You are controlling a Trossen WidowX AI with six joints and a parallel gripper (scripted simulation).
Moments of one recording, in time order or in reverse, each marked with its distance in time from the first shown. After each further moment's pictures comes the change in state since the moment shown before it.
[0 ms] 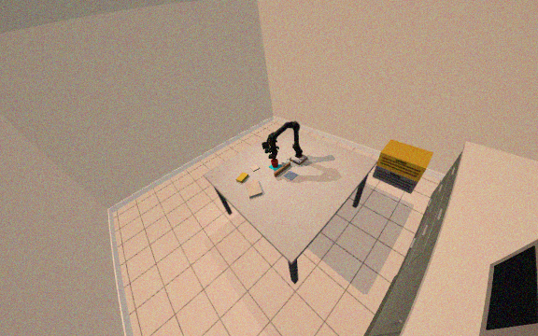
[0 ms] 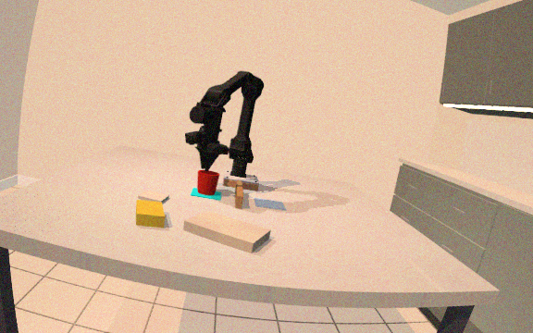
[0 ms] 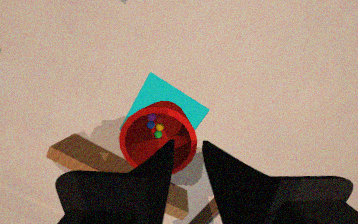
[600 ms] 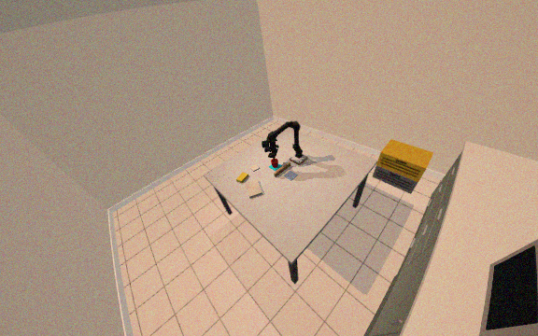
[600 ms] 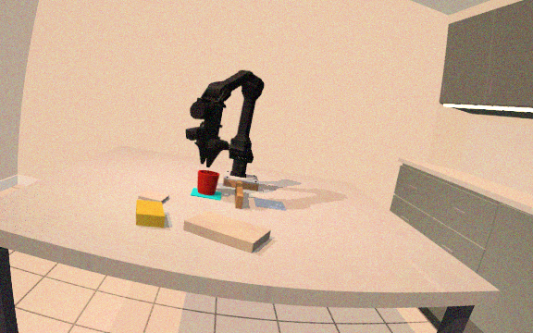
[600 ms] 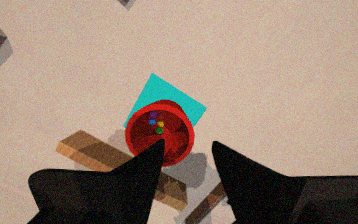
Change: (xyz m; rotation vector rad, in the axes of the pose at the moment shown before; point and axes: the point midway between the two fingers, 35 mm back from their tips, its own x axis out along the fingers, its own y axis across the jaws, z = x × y) arm -0.014 0.000 0.001 -0.002 0.001 0.000
